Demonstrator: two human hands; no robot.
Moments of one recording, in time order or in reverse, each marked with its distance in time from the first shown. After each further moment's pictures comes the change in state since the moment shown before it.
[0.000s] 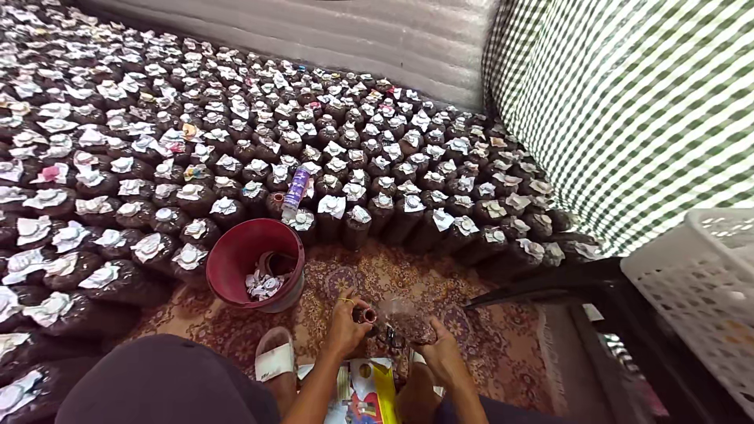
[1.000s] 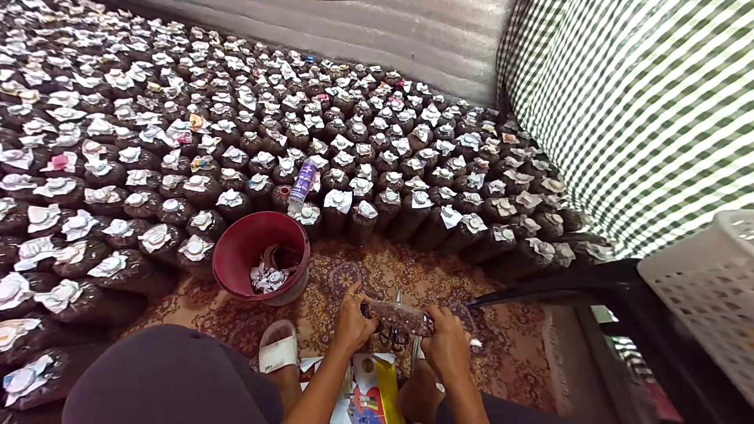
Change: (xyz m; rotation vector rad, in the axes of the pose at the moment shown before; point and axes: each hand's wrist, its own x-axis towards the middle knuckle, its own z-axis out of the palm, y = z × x) left_hand -0.002 0.011 0.004 0.037 0.031 -0.035; right_hand -0.010 -0.045 0.005 -0.651 0.159 -0.145
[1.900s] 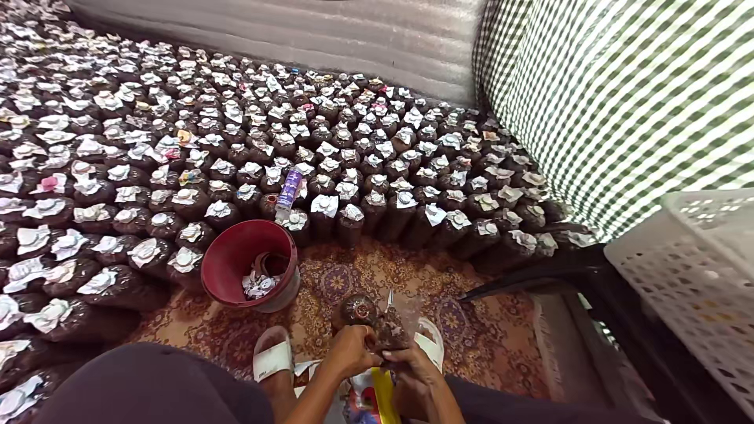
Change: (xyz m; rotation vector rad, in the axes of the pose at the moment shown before) left_hand -0.036 0.015 -0.007 0.169 -0.521 0.007; right_hand -0.031 0.029 0.076 1.740 -0.543 0.482
